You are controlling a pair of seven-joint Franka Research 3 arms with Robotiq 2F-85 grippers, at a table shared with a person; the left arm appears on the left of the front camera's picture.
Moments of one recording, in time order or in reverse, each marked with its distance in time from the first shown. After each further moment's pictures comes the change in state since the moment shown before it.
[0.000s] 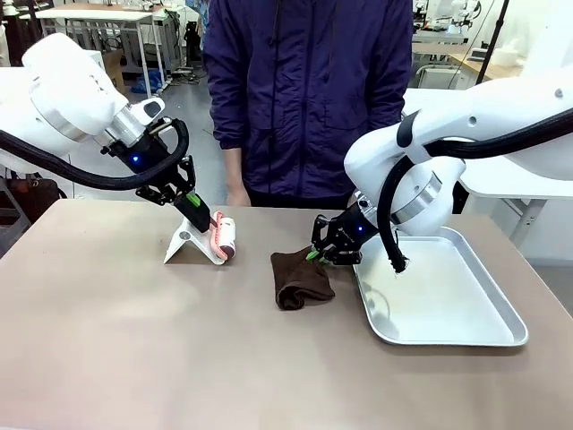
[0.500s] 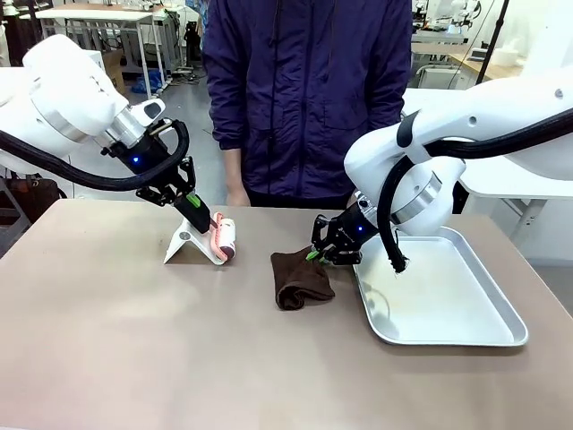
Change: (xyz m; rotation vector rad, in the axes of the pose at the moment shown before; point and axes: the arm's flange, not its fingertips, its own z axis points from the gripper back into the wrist) left arm 0.000 0.000 0.000 -0.001 0.001 -0.010; right arm 0.000 0.000 0.000 0.000 0.000 0.000
